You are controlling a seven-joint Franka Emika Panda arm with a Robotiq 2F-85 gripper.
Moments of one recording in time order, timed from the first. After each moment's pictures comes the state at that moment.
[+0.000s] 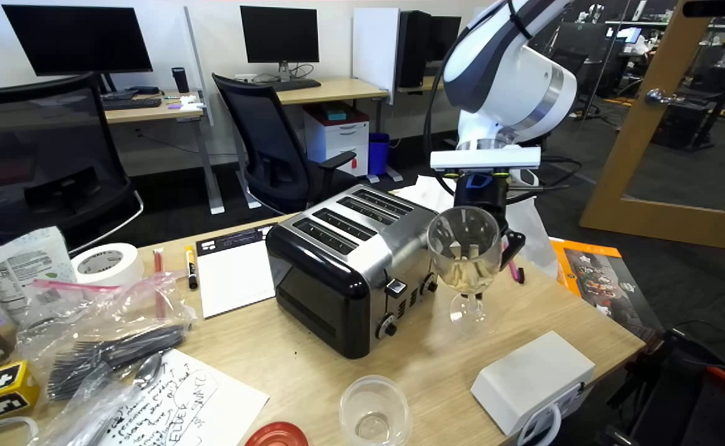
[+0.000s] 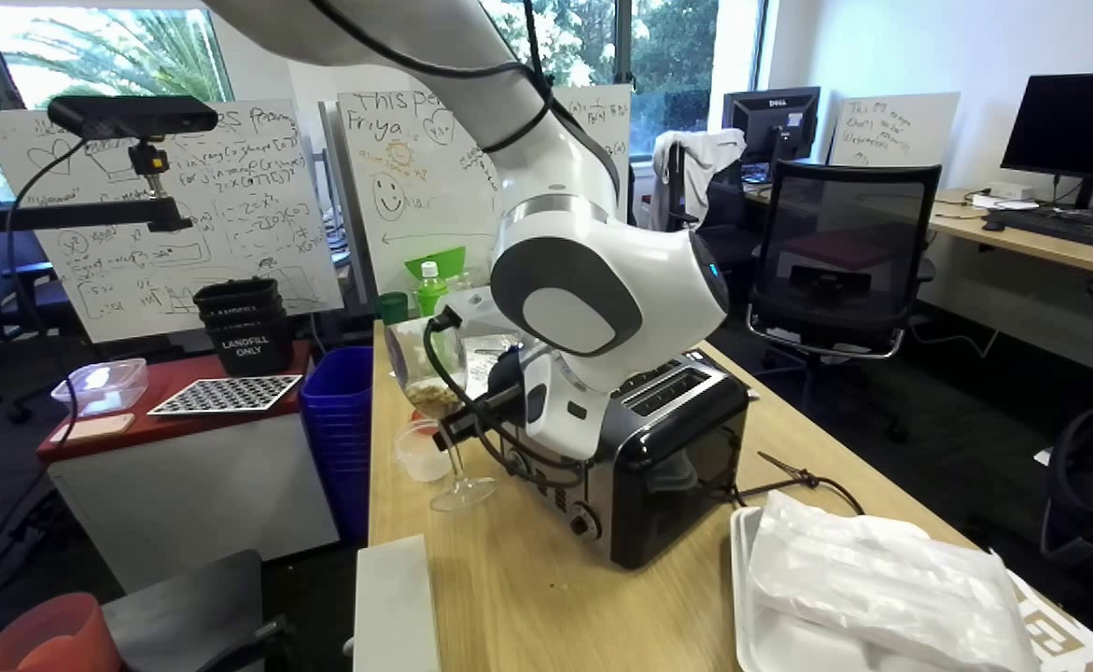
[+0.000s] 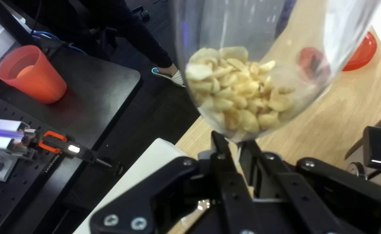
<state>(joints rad) 0.10 0.38 -0.04 -2.15 0.72 1.85 0.77</state>
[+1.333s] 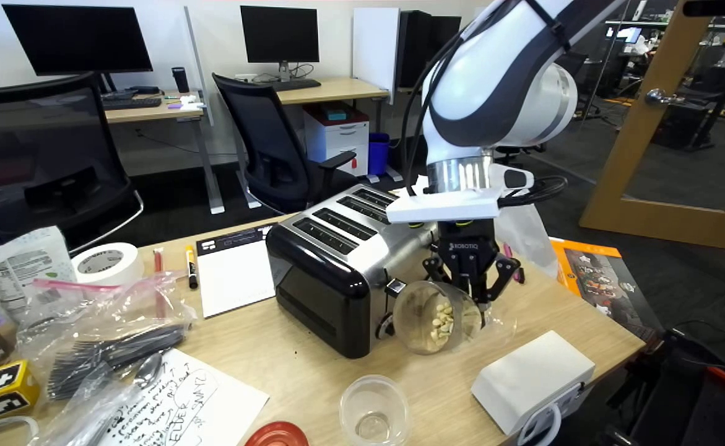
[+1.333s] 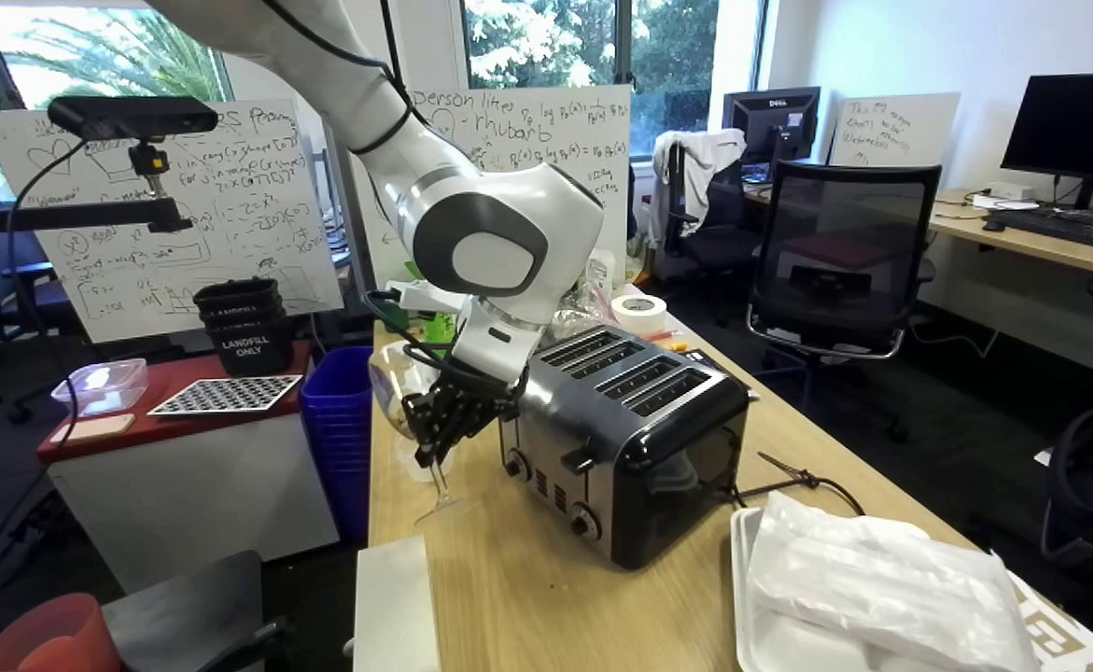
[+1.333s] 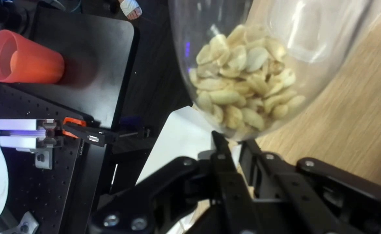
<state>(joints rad) 0.23 0.31 0.06 -2.23 0.38 2.10 1.36</state>
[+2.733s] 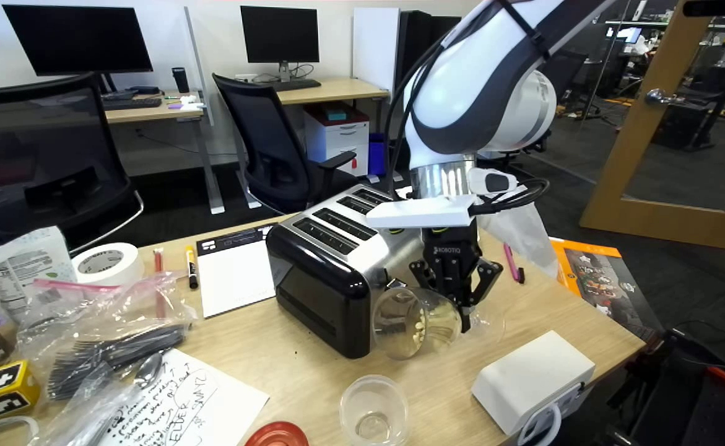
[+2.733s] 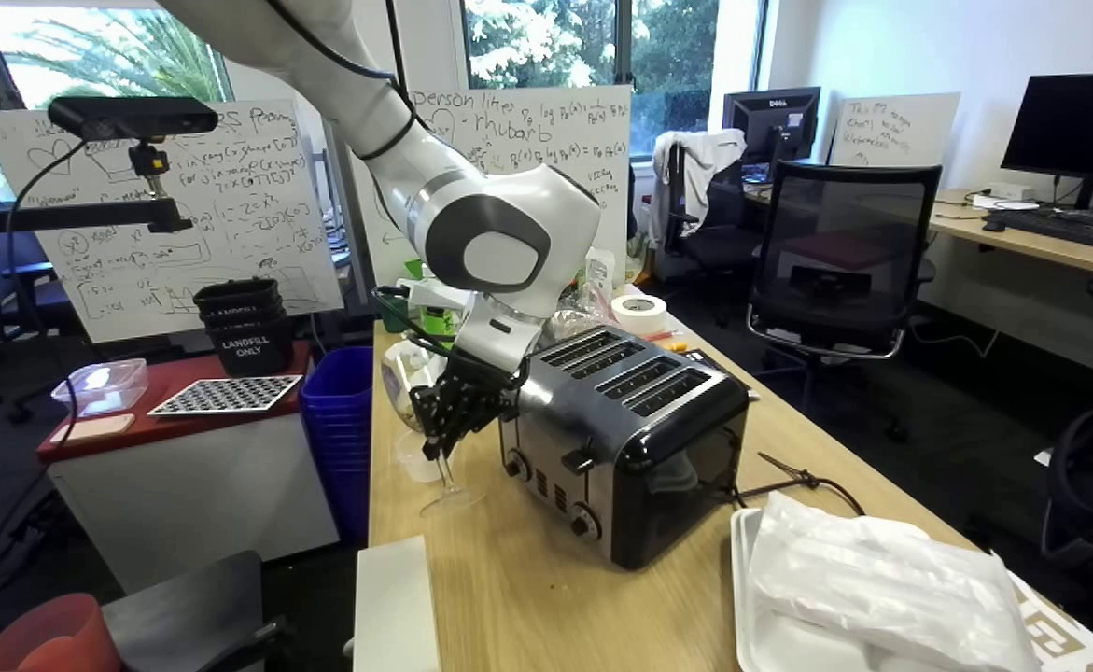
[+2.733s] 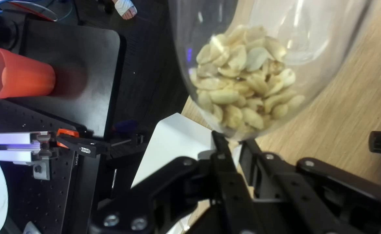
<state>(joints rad) 0.23 0.36 0.09 -2.17 0.35 2.10 1.46</state>
